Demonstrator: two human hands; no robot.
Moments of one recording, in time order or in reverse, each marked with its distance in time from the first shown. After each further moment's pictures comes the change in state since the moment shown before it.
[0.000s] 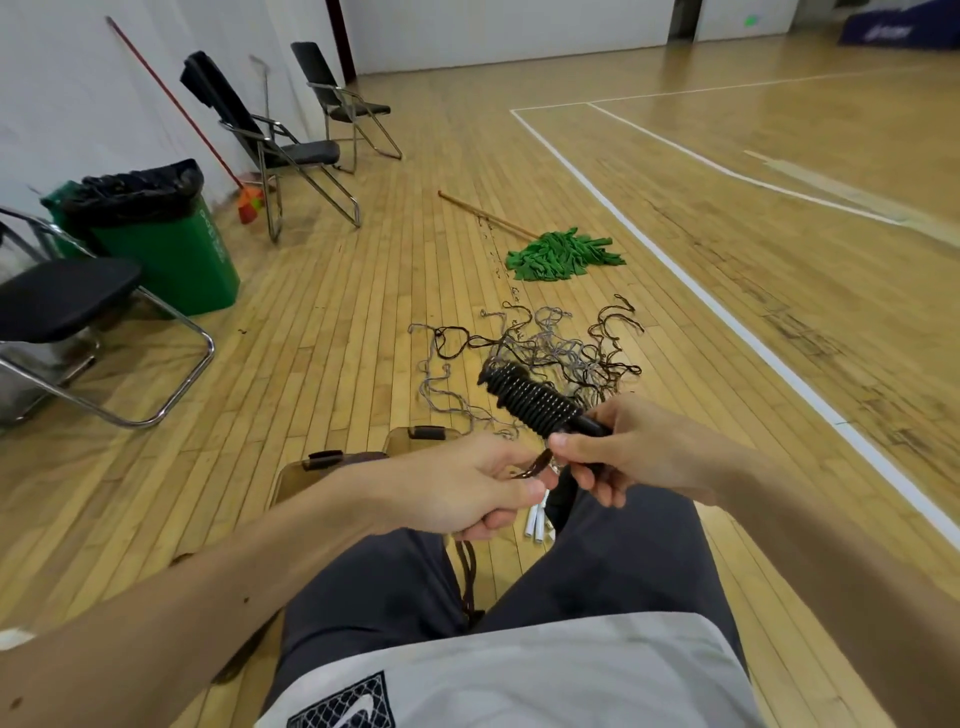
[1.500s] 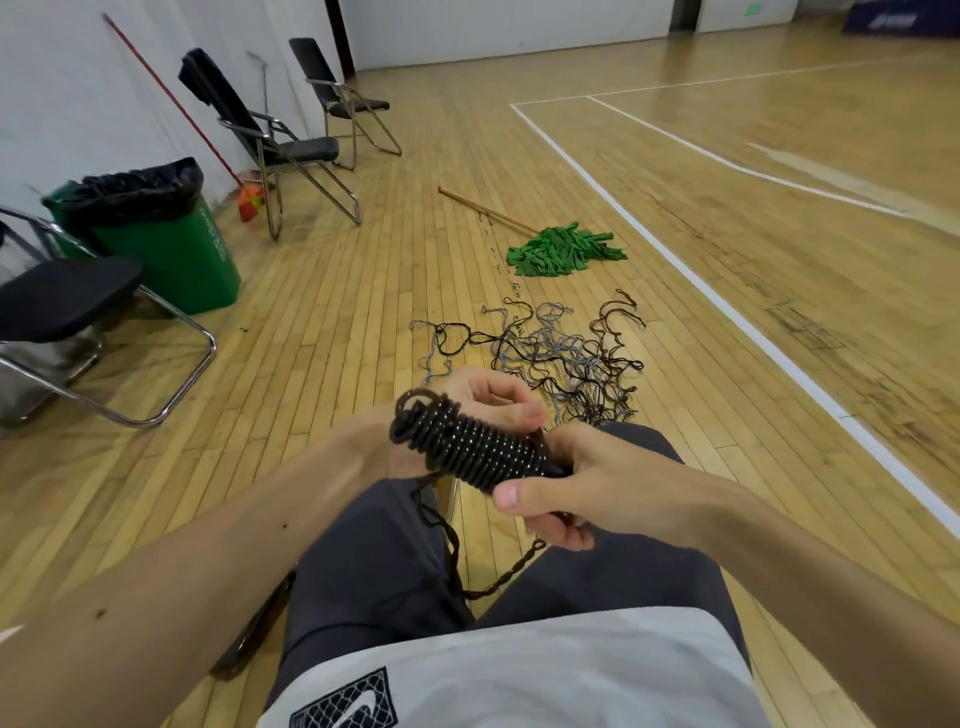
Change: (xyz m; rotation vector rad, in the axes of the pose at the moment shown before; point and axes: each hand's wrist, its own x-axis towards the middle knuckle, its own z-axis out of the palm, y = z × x) left_hand 0.030 -0.007 -0.032 -0.462 -0.033 0.352; right_hand -0.011 -0.014 0.040 0.020 -0.235 -0.175
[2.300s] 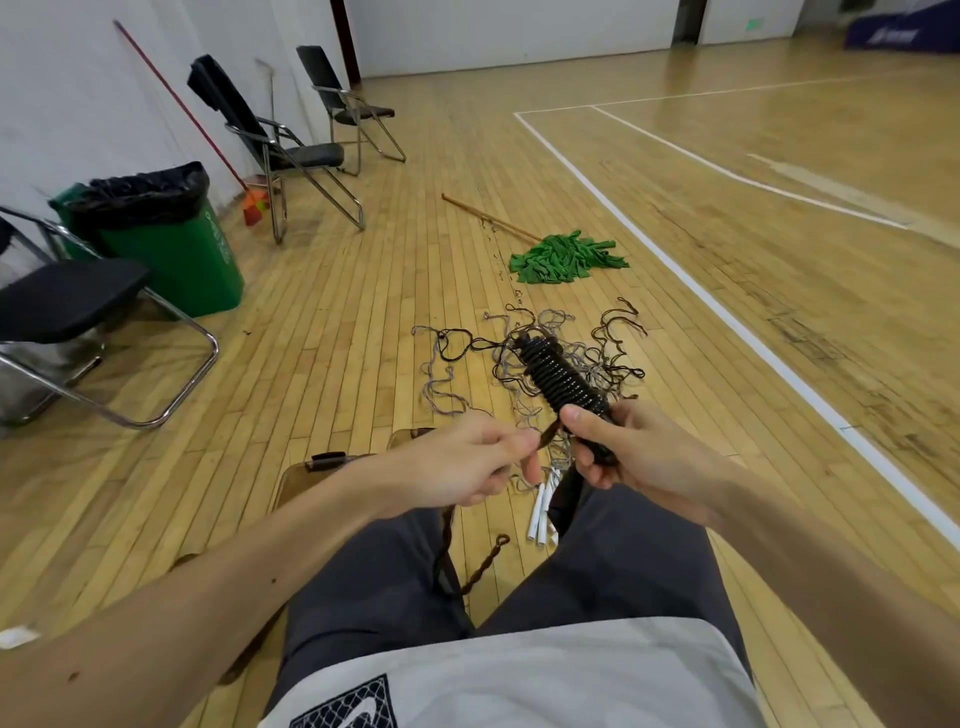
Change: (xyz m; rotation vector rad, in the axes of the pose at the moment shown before) left_hand -0.018 -0.007 0.020 0.428 0.224 -0.291; right_hand 0.008 0.038 -0.038 0.237 0.398 0.031
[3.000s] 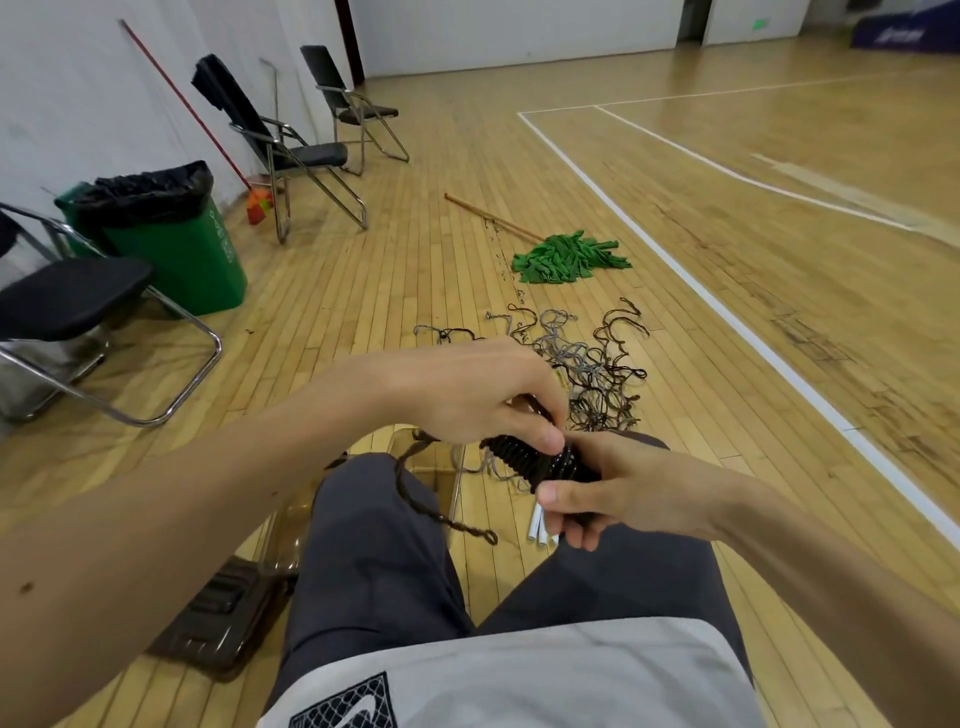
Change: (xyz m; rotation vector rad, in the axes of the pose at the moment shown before) left_hand 0.001 0.072 -0.035 0.885 -0.131 0.295; right_hand -0.021 -0.022 0.018 -0.262 -0.354 0.104
